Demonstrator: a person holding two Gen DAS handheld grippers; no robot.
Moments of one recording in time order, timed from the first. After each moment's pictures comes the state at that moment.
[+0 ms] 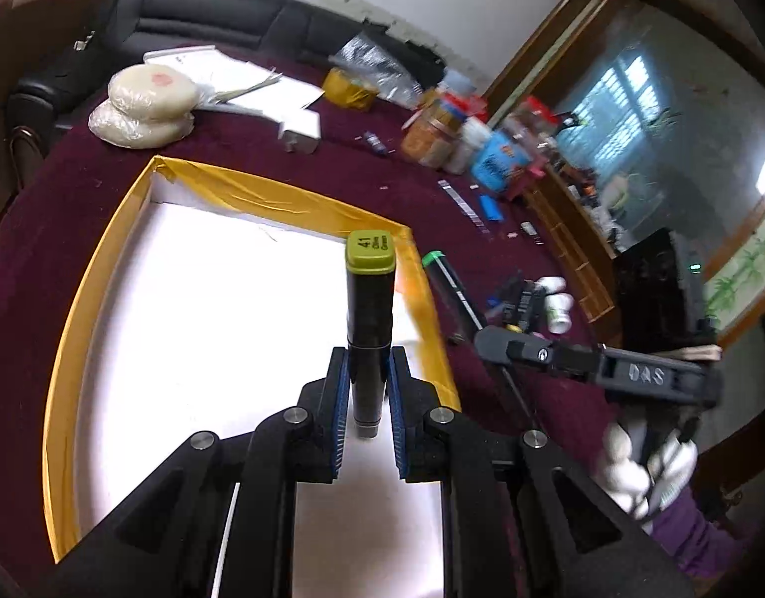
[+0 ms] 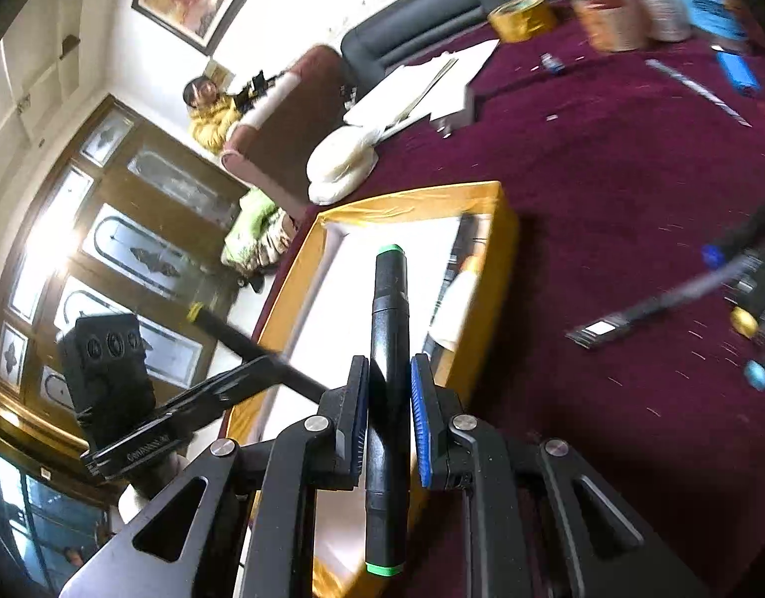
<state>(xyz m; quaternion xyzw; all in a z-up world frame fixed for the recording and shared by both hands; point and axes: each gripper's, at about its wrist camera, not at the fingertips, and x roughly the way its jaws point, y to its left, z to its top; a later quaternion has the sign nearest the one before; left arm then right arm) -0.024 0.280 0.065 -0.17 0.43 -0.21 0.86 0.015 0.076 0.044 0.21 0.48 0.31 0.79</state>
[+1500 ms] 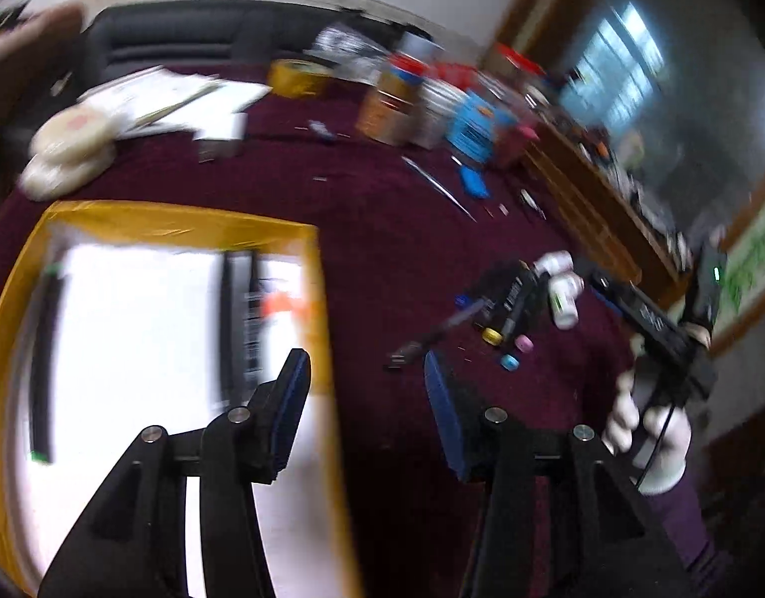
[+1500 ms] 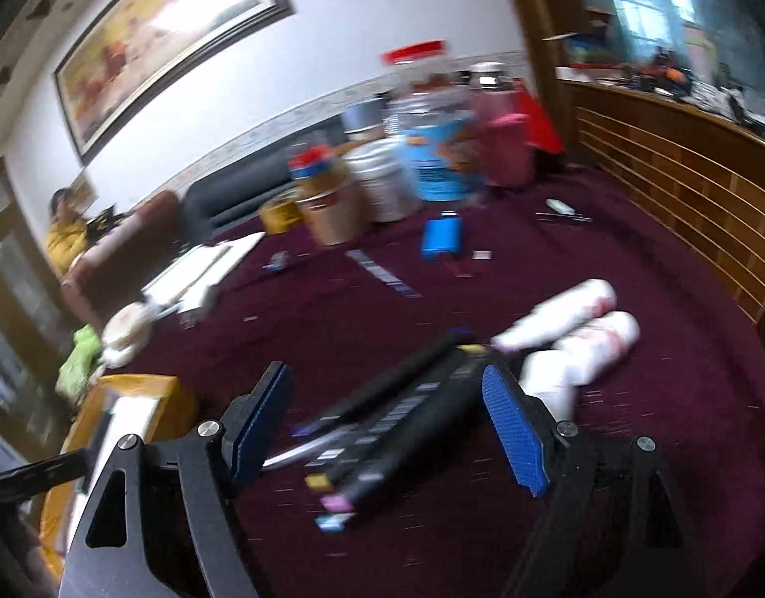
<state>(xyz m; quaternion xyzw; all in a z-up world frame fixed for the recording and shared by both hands) -0.004 0.167 0.074 -0.10 0.44 -0.19 0.87 0.004 -0.140 0.058 0.16 0.30 0.02 0.94</state>
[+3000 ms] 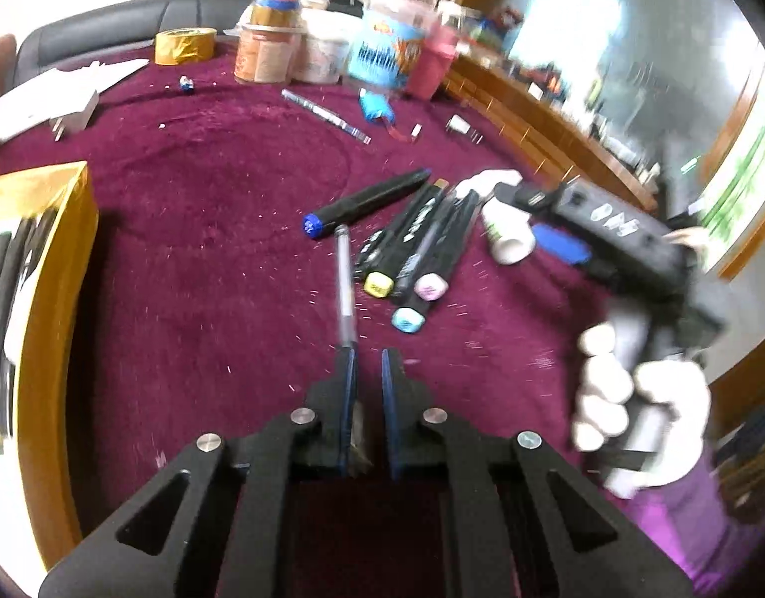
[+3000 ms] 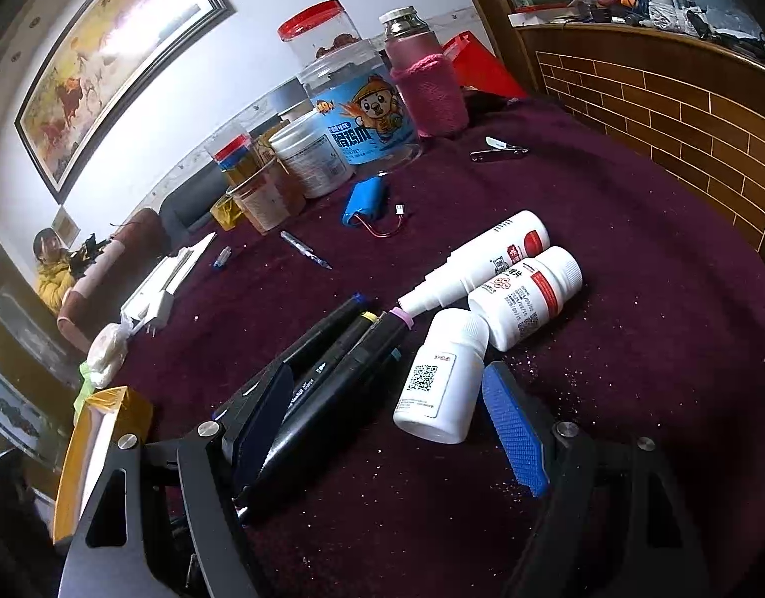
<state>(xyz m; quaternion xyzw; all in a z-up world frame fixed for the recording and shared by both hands) -0.022 0.049 0.023 -0.06 0.45 -0.26 0.86 0.013 -0.195 0.012 0.23 0.34 0.01 0.91</state>
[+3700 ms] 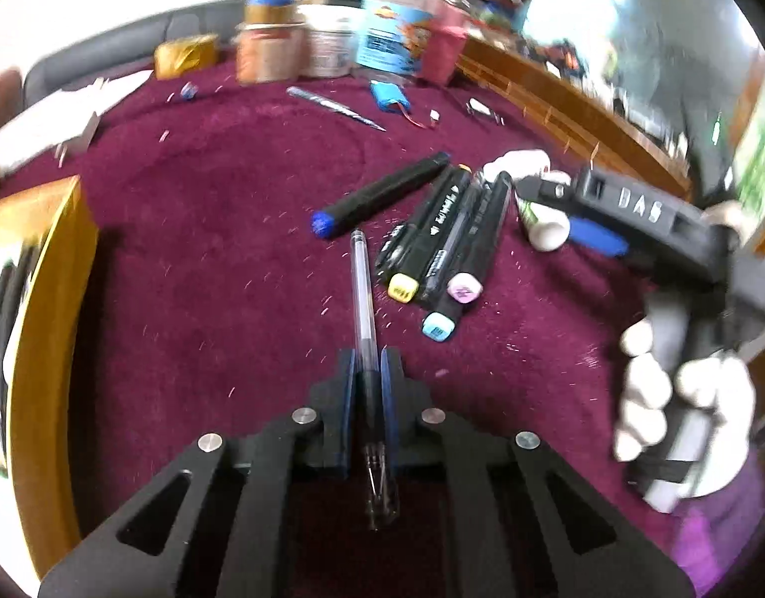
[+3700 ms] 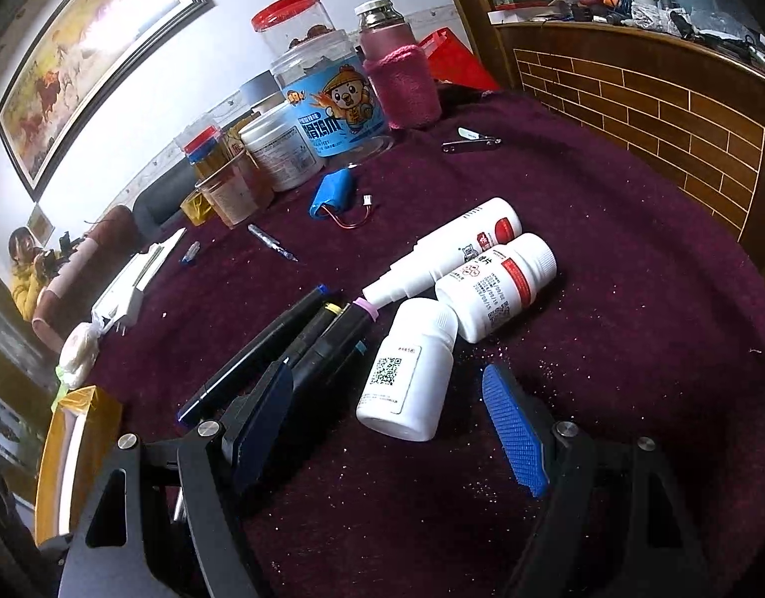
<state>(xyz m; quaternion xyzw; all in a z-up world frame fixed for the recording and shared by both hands) -0.010 0.027 0.007 0.00 0.45 -0.22 0.87 0.016 -0.197 0.003 0.22 0.35 -0.02 0.91</state>
